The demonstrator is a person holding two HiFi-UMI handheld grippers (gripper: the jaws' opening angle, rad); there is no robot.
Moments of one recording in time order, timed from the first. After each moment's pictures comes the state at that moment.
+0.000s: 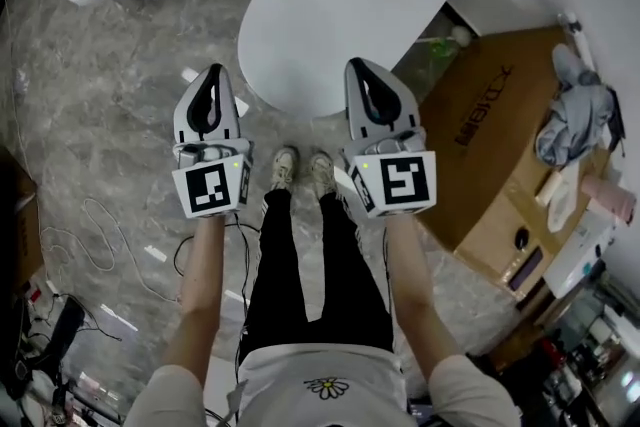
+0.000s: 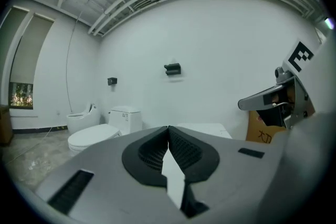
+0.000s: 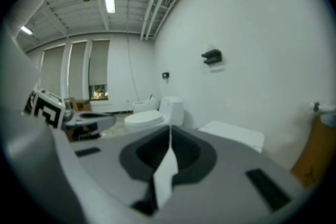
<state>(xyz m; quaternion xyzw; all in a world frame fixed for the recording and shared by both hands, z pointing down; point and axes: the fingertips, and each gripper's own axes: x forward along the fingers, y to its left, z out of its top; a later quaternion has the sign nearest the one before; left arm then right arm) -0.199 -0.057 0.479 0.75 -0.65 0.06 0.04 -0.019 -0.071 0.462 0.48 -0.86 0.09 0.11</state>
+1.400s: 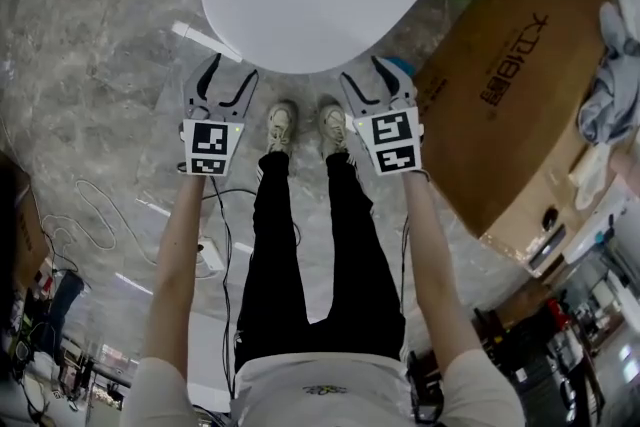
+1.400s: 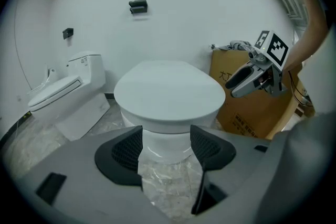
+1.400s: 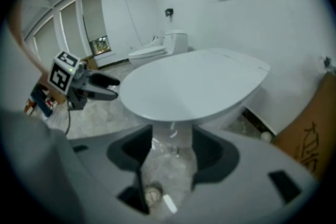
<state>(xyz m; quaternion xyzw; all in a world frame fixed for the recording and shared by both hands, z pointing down) -0.155 0.015 0.755 0.83 -0.46 0.28 0.16 0.047 0.024 0.746 0.40 -0.81 0.22 0.37</state>
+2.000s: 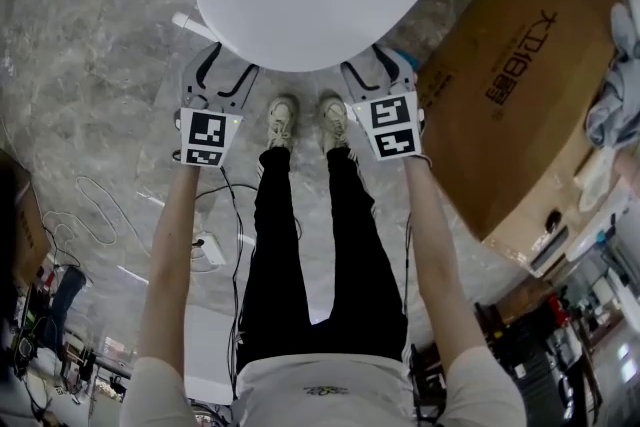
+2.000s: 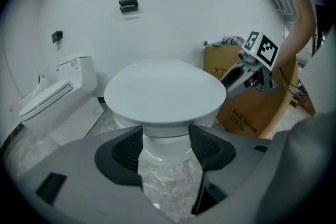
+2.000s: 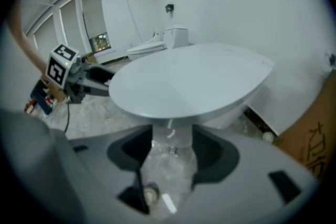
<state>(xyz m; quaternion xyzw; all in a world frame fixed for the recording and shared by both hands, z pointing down) -0.150 0.003 0.765 0.85 -0.42 0.29 0.13 0.045 0.010 0.773 0.39 -0.80 0.22 0.39</state>
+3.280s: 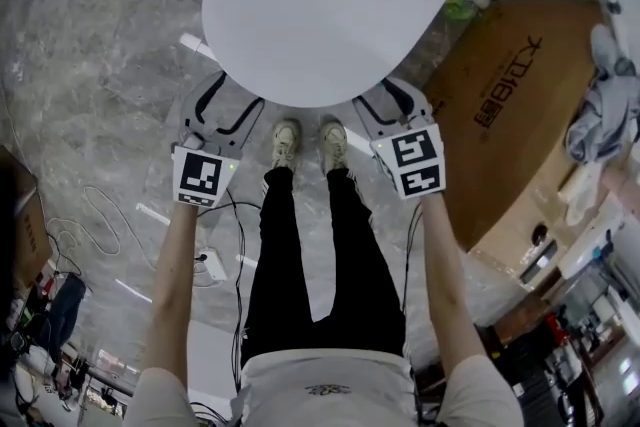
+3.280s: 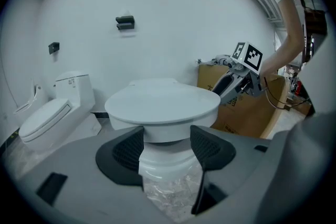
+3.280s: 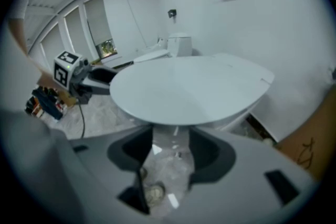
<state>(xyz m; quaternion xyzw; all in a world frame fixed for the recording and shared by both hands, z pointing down) -0.142 -0.007 0.655 0.88 -0.40 0.25 0.10 0.049 -0.003 0.681 0.36 -0.82 0.23 0.37</state>
